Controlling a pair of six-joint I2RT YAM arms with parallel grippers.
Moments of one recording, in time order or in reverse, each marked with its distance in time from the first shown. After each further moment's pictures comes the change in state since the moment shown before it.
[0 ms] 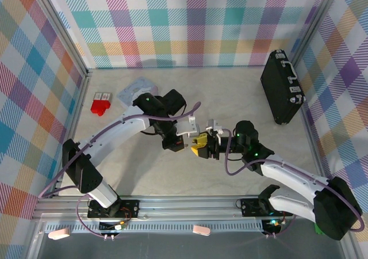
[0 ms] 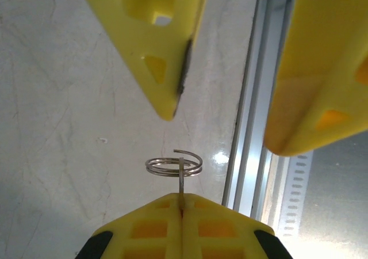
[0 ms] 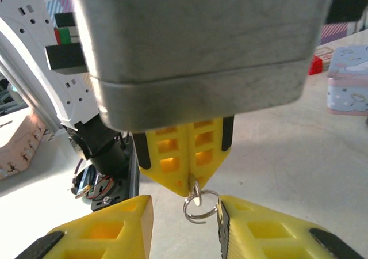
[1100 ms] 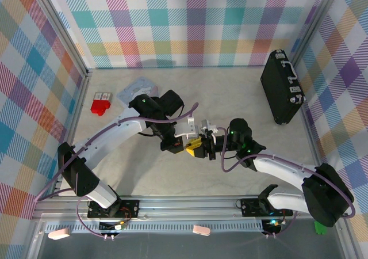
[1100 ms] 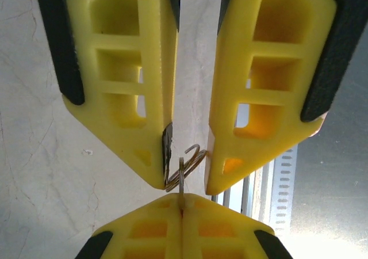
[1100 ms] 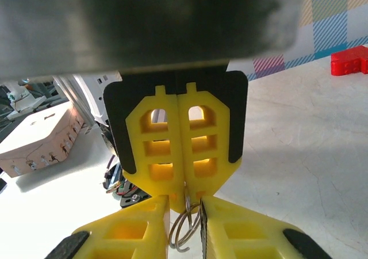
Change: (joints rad) left arm -0.001 -0.036 -0.016 0.005 0.055 0.027; right arm 0.021 0.134 0.027 0.132 -0.119 0.048
